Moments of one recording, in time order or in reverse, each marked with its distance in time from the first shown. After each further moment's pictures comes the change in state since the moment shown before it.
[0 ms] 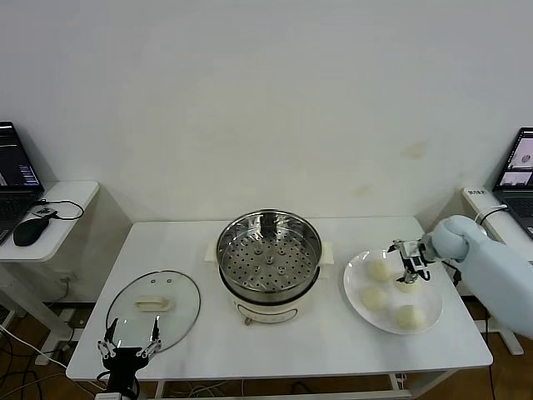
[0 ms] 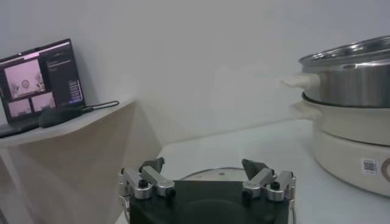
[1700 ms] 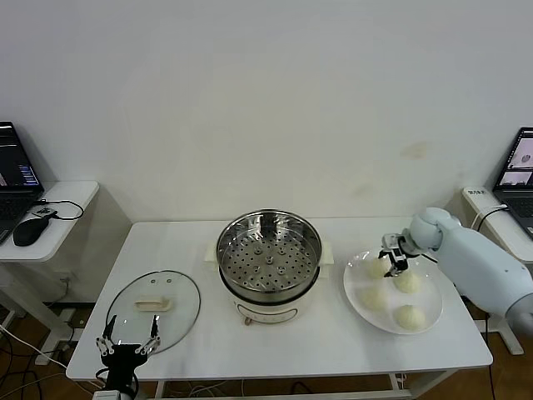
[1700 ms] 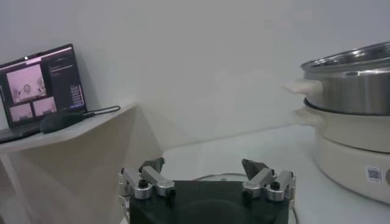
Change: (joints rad) left arm -0.008 0.004 -0.004 -0.011 -0.007 -0.003 0.002; right arm 0.168 0.026 -0.166 -0.024 0.107 -0.044 -0.052
